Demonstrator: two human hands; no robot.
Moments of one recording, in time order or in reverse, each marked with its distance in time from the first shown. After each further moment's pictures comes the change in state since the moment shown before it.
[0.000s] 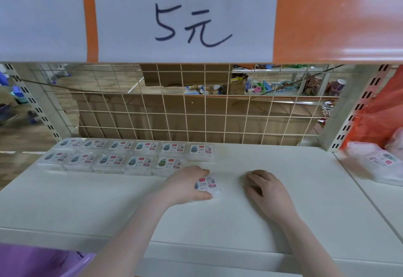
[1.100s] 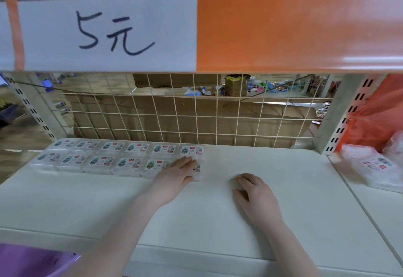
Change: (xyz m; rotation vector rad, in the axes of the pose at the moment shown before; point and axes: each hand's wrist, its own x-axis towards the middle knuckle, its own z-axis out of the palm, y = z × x) left_hand 0.019 -0.006 0.011 0.211 0.168 -0.008; right_hand -0.001 -0.001 -0.002 -0.001 0.012 -0.030
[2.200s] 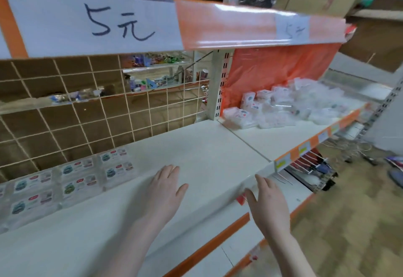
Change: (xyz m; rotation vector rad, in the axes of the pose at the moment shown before) left_hand -0.040 0.090 0.018 -0.264 0.056 0.383; right_hand -0.174 -0.049 -0.064 -0.337 0.330 0.872
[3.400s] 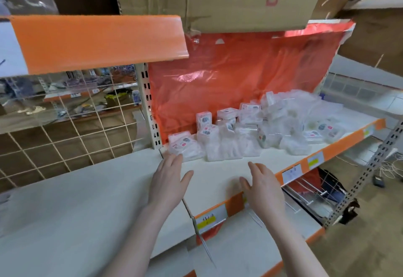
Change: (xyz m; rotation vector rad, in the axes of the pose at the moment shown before) left_hand 0.192 0.230 0.092 0.000 0.176 -0.081; right_hand 0.241 0.209 -0.027 0.093 0.017 -0.194
